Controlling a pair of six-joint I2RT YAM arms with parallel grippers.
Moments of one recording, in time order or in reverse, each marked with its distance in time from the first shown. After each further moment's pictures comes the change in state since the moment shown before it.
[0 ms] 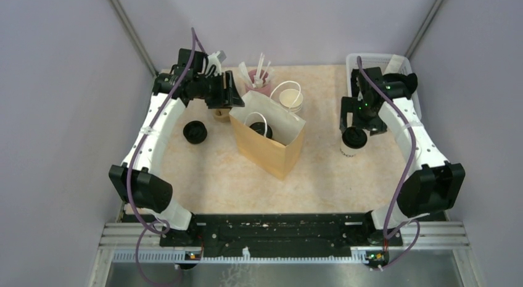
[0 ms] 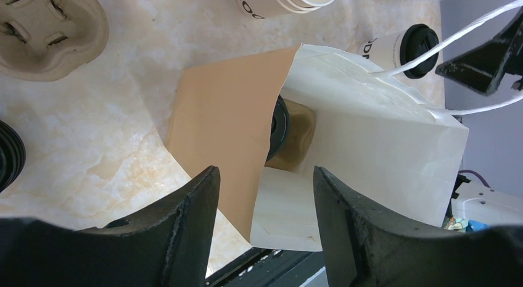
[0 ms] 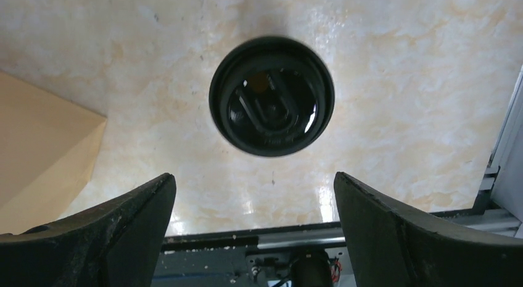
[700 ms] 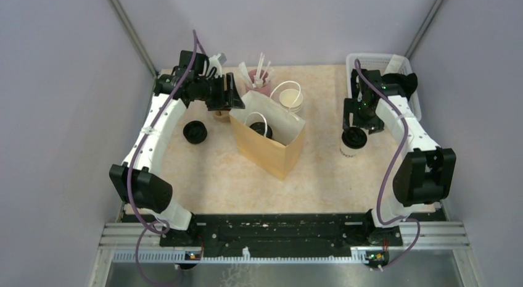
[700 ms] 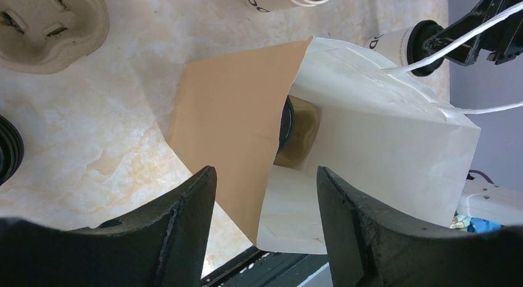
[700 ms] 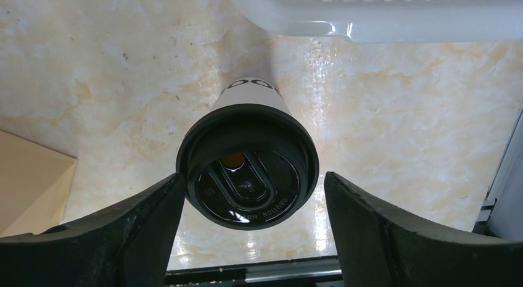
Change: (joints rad) left arm -0.003 -0.003 -0.027 0.004 -0.006 0.001; right arm -0.084 0.109 -0.074 0.193 0.000 -0.070
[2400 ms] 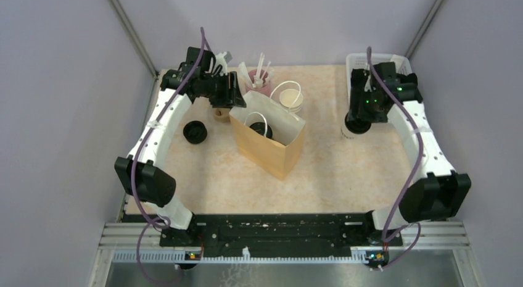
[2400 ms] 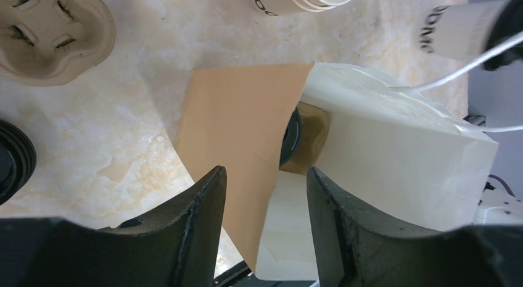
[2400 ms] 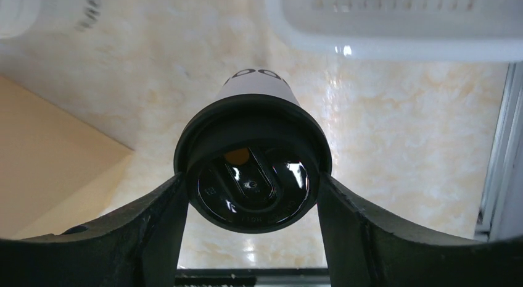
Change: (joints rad) left arm -0.029 0.053 0.057 -0.020 -0.041 0.014; right arm 0.012 -0.115 0.043 -0.021 -0.032 -0.026
